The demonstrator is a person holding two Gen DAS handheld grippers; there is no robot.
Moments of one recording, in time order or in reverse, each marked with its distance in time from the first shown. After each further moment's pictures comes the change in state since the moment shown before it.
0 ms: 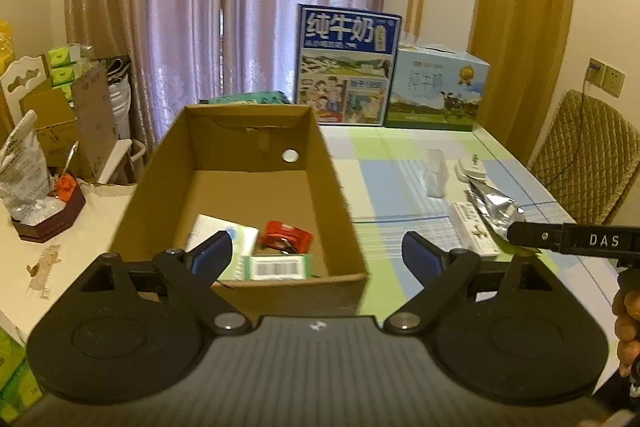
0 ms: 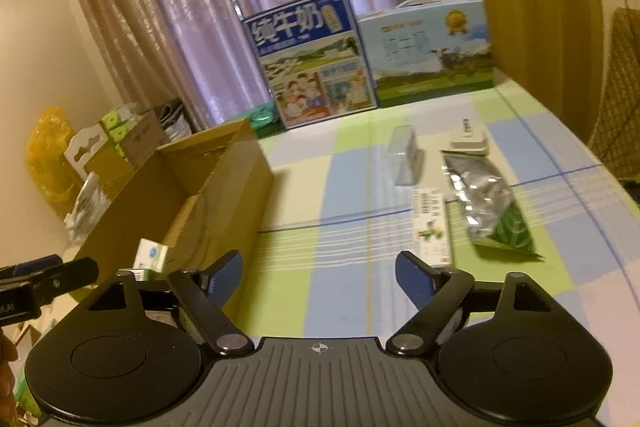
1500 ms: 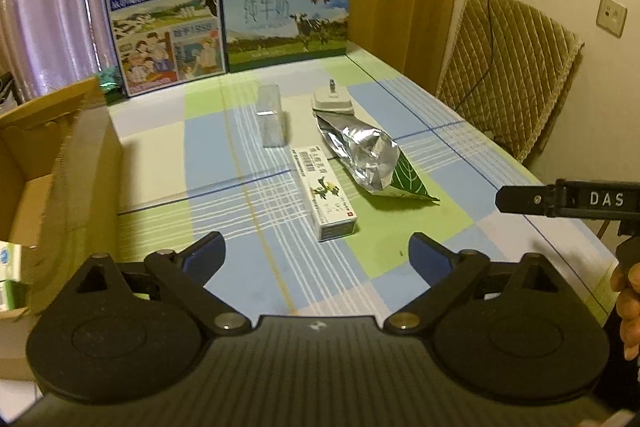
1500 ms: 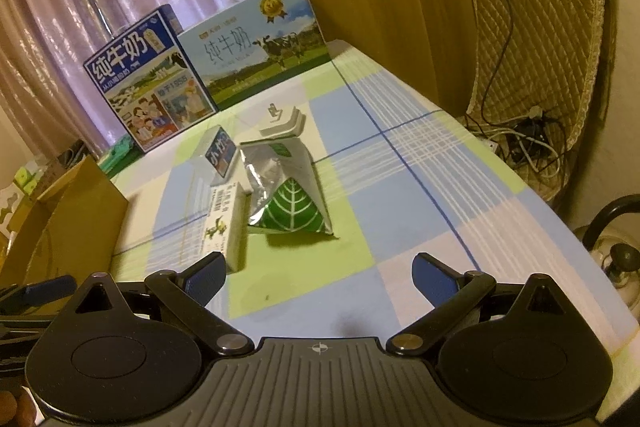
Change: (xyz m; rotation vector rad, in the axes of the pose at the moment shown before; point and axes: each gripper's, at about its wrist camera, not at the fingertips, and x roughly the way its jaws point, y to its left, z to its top) left arm 0.113 -0.182 -0.022 0.226 0.160 -0.212; right arm -0.032 -0.173 -0.014 0.225 0.010 -0.223
